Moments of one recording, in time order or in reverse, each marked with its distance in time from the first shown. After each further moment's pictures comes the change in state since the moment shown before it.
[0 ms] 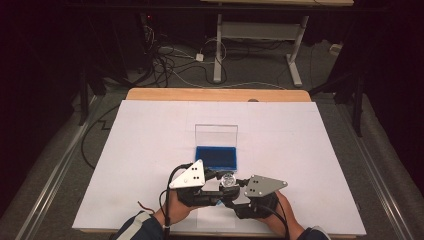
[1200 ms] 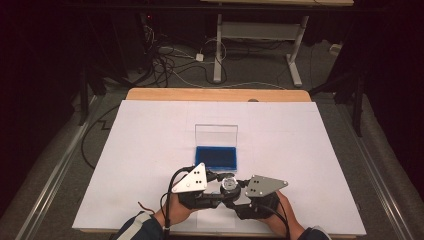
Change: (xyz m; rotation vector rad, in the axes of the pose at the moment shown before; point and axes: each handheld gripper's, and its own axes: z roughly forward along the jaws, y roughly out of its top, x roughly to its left) left arm -0.006 0.000 0.002 0.031 0.013 0.053; right arm 0.000 0.000 -0.002 0.014 0.011 0.008
